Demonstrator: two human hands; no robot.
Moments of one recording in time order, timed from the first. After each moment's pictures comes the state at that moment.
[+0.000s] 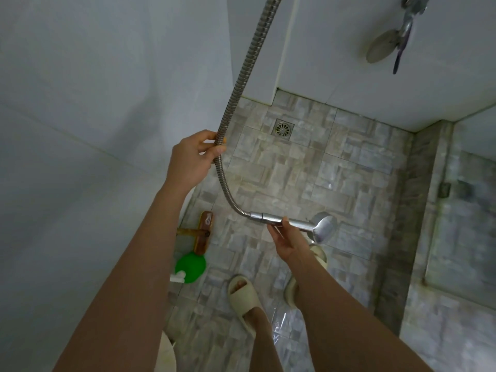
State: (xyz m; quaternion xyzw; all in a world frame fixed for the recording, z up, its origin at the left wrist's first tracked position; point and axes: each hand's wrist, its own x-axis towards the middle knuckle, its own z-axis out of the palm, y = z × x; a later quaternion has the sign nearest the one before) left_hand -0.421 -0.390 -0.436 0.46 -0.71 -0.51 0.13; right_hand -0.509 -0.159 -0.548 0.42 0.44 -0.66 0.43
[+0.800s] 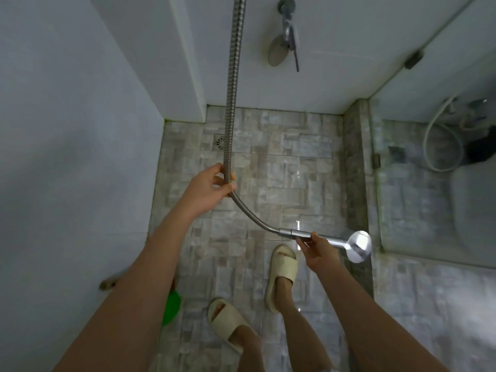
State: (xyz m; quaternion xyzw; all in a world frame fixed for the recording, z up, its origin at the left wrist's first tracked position) left_hand -0.560 -0.297 -0.450 0.34 -0.73 -0.58 -0.08; right_hand -0.632 -0.012 -0.547 0.51 0.48 -0.66 0.28
